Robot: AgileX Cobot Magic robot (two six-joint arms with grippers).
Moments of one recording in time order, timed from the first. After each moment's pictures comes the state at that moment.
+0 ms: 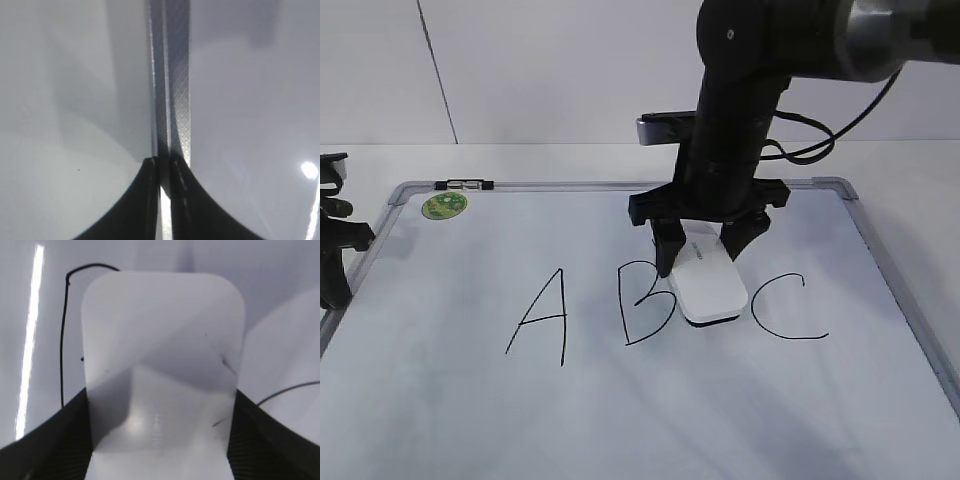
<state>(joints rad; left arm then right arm) 0.01 1.95 -1.24 -0.18 0.93 0.15 0.48 2.09 -1.73 0.09 1.22 0.18</state>
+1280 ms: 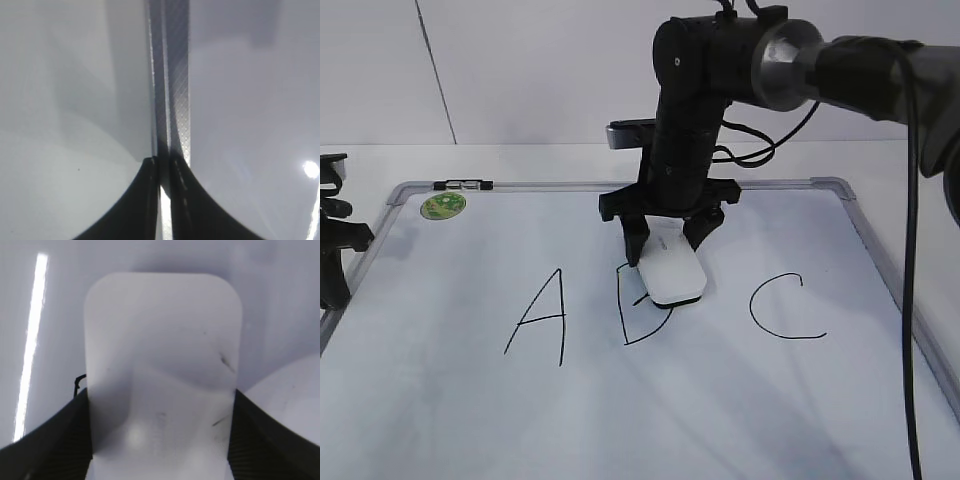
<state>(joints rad) 0.01 1.95 -1.24 -0.18 0.94 0.15 0.48 2.35 -2.05 0.10 1.26 0.16</state>
